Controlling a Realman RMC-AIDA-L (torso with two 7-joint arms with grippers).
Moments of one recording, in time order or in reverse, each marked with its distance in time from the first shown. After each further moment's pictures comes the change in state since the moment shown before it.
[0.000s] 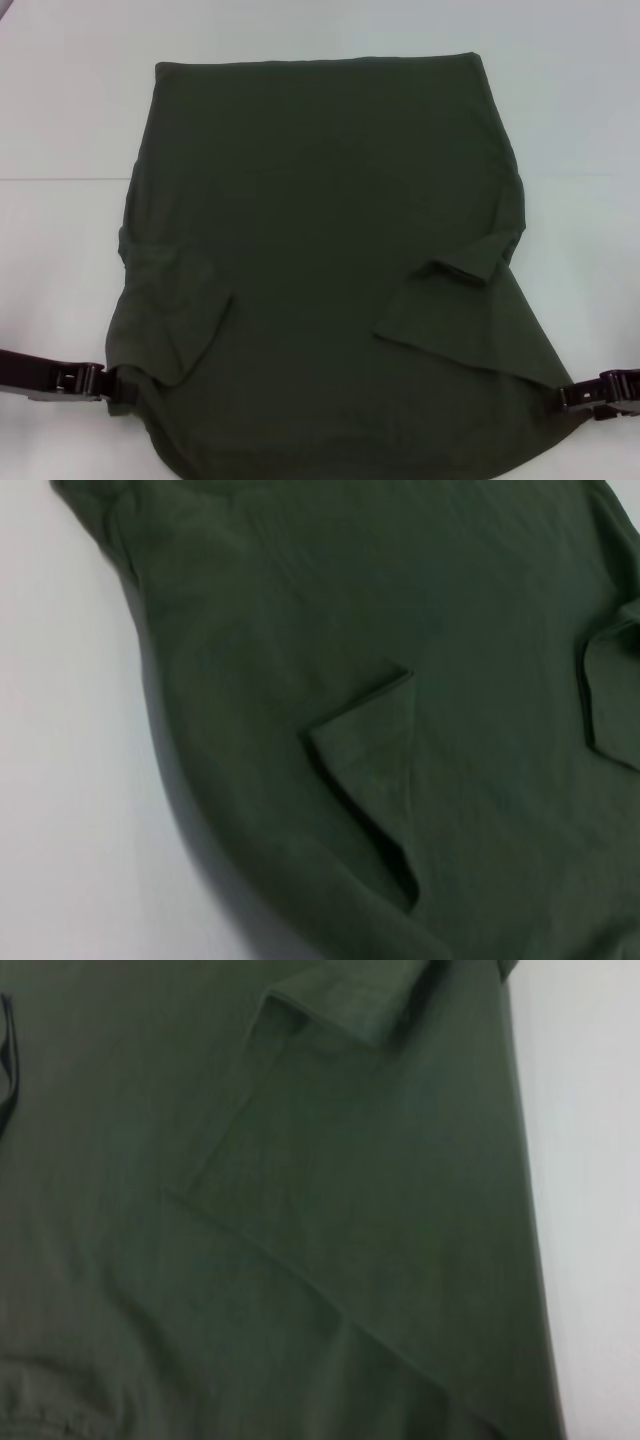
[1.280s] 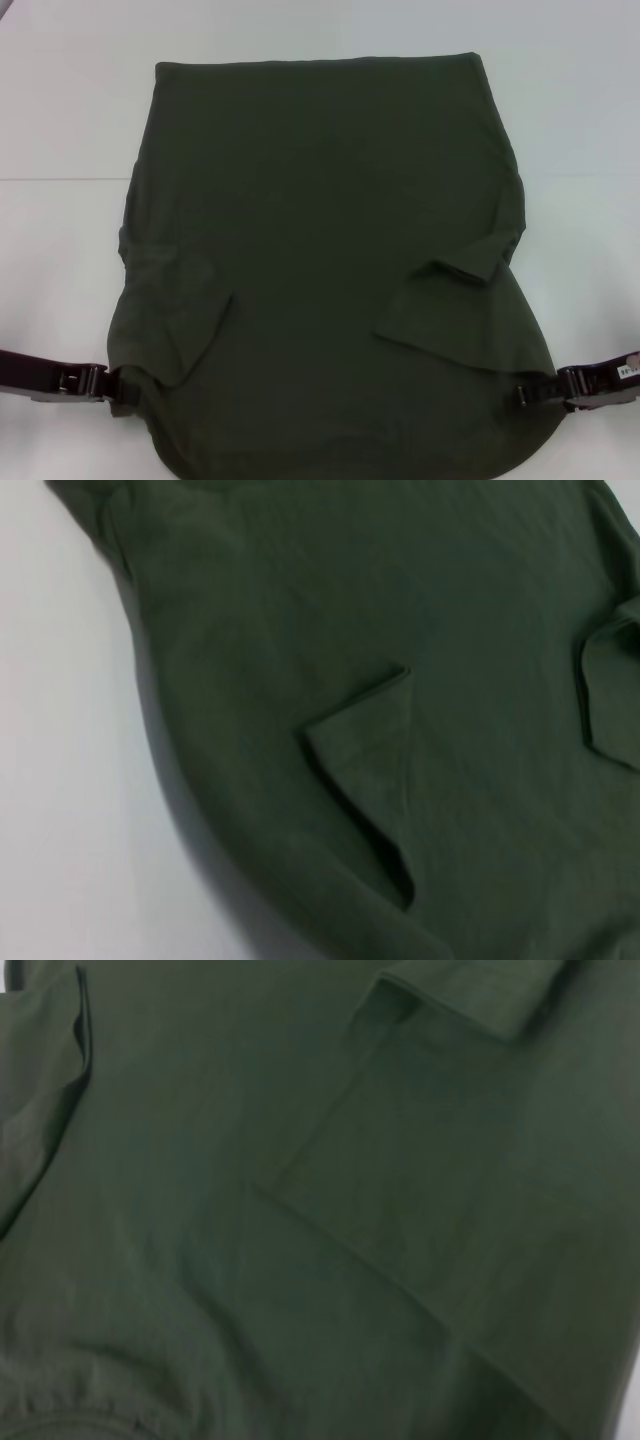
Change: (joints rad) left arm 0.000 -0.005 0.000 0.000 0.000 -0.001 0.000; right arm 0.059 0.026 -0.016 0.047 0.004 0.009 -0.013
